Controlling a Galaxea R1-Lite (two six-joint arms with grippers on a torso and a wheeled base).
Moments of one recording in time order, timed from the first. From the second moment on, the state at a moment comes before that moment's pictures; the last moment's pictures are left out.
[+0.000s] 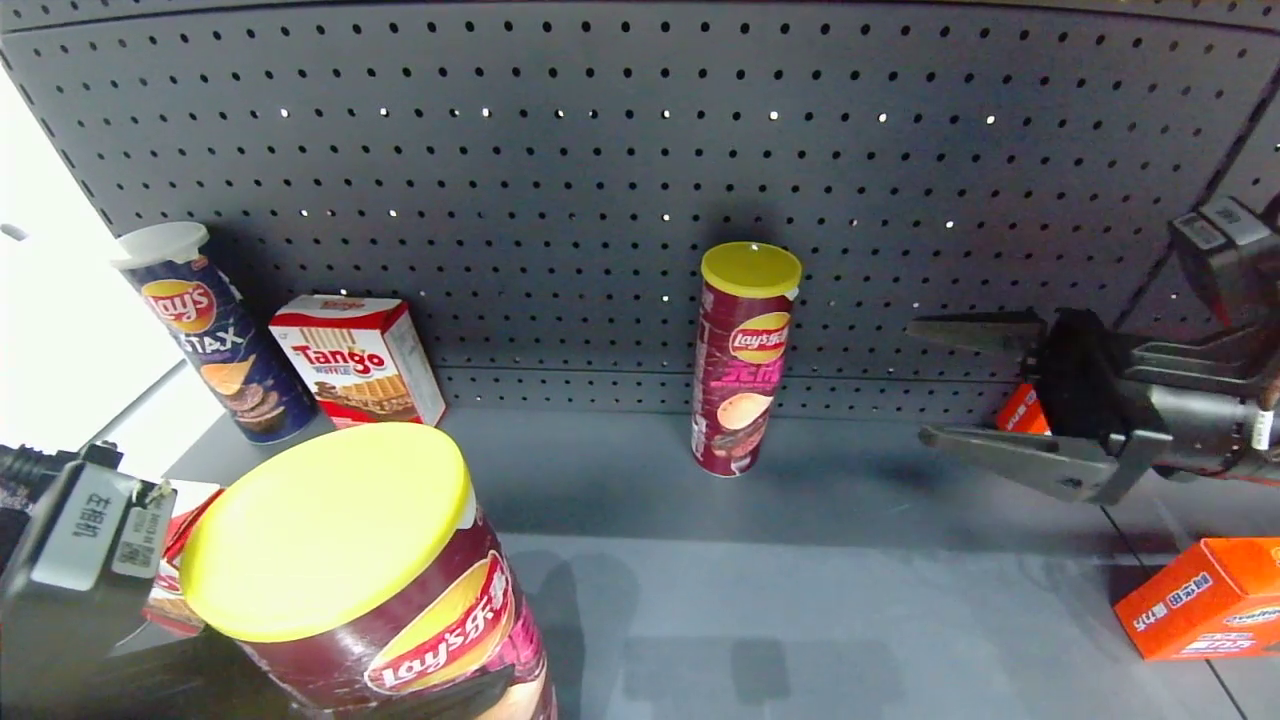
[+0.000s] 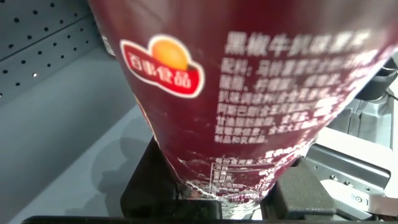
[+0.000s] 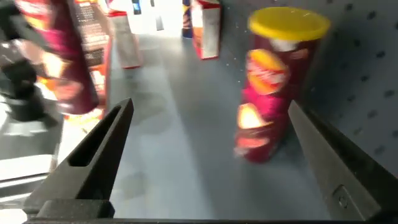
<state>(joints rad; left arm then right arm) -0.69 1.09 -0.41 -0.51 -0.34 0.09 0.25 1.48 -0.76 -0.77 1.01 -0.19</state>
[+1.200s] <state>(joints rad) -0.69 1.09 -0.40 -0.52 -0.34 0.09 0.30 1.87 -0.99 -0.81 1.01 -0.21</state>
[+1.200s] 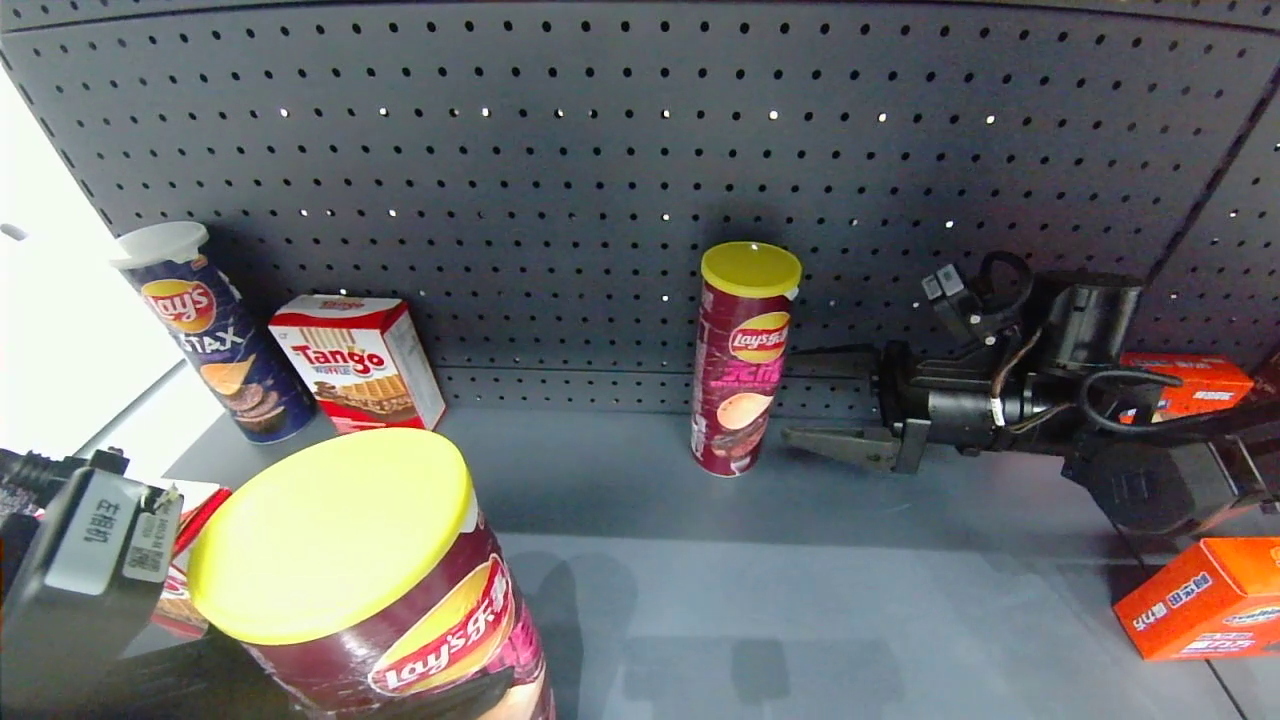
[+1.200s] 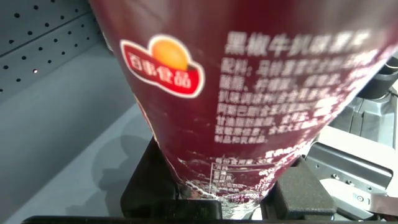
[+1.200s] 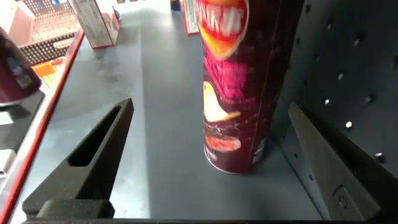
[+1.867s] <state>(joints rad) -0.65 1.09 -0.40 -0.52 -0.34 0.07 0.33 1.99 -1.06 -0.84 1.01 -0.22</state>
